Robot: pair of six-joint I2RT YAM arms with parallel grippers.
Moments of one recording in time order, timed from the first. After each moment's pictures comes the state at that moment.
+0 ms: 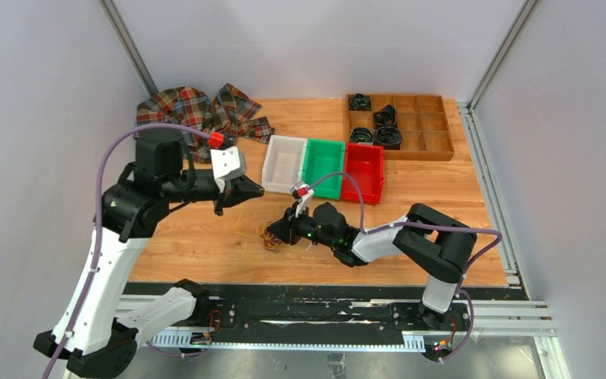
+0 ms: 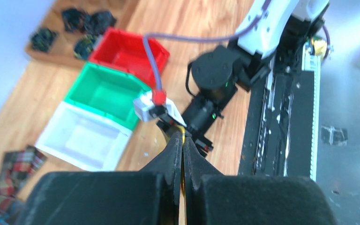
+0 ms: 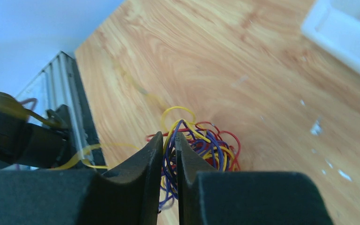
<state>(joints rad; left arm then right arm) -0.41 0.96 1.39 -0.95 0.82 0.49 1.04 1.77 0.69 0.93 -0.12 0.46</state>
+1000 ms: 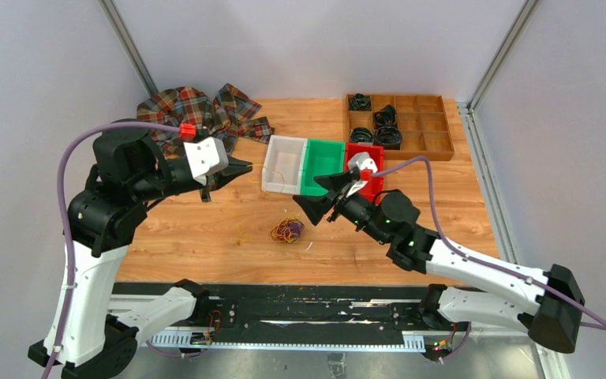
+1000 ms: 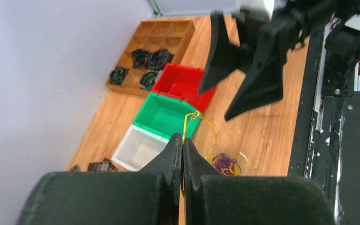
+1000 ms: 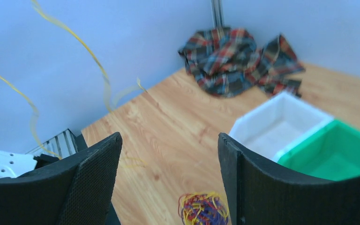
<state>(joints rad) -0.41 0.99 1.68 -0.92 0.73 0.53 1.02 1.05 0.67 0.49 0.09 0.25</state>
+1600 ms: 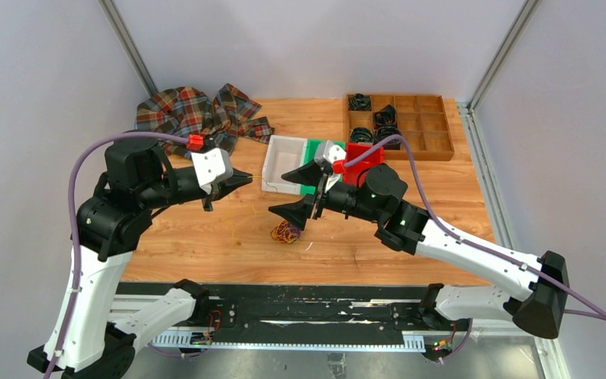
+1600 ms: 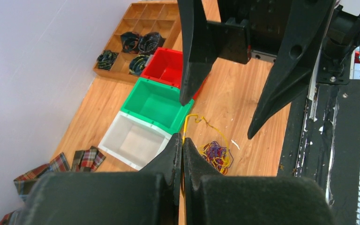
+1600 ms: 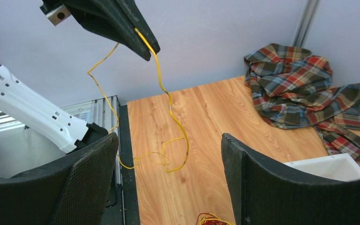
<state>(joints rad) -0.41 0.92 1.53 -0.92 0.71 0.53 1.02 1.15 0.99 0.28 -0.29 0.09</state>
